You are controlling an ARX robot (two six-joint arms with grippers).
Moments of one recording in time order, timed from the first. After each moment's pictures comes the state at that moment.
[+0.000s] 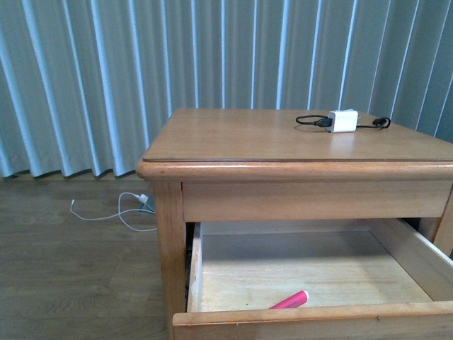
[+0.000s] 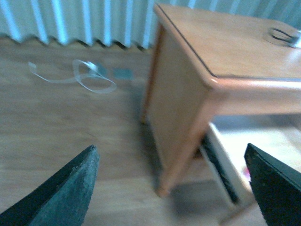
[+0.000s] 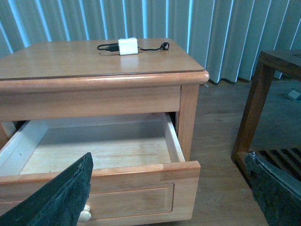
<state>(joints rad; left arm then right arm) 0.13 0.71 0.37 0.22 0.25 -0.08 0.00 0.08 0.09 -0.02 0.00 0.00</state>
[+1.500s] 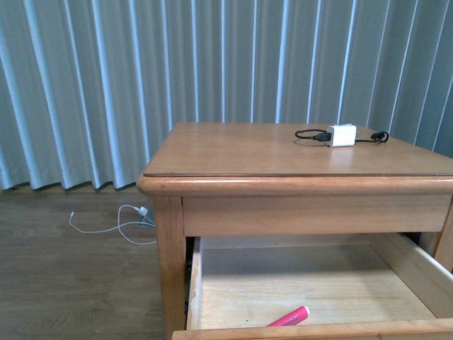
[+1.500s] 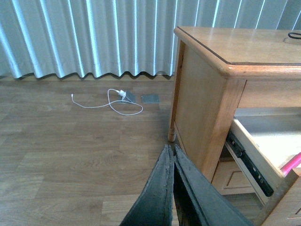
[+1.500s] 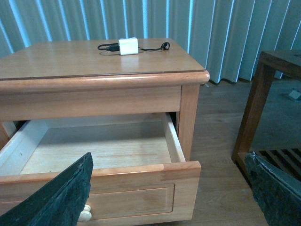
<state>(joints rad) 0.00 0.12 0.02 0.10 0.00 0.00 0.00 0.08 0.09 -0.02 0.00 0.00</state>
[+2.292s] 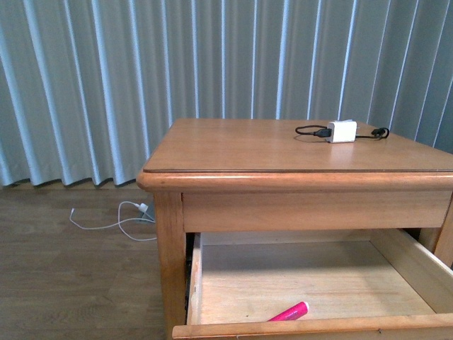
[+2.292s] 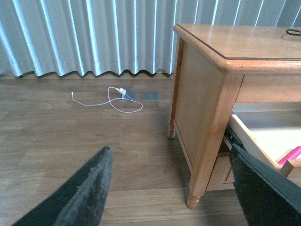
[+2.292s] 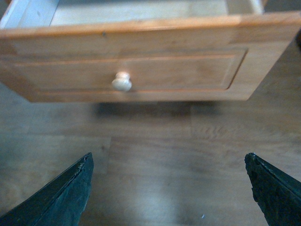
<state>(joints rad) 0.00 0.00 0.02 0.00 0.00 0.00 0.19 0.46 0.18 -0.32 -0.01 0.11</state>
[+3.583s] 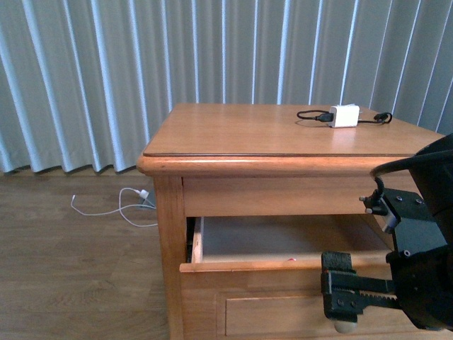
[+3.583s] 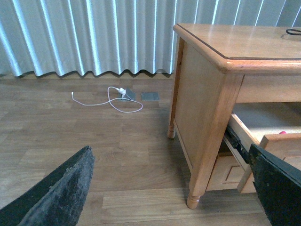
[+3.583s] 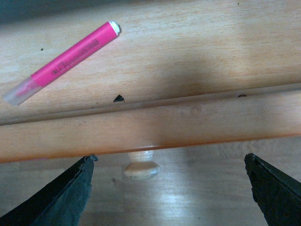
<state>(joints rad) 0.00 0.00 0.02 0.00 0.00 0.00 0.28 1.76 0.83 0.10 0.08 0.30</state>
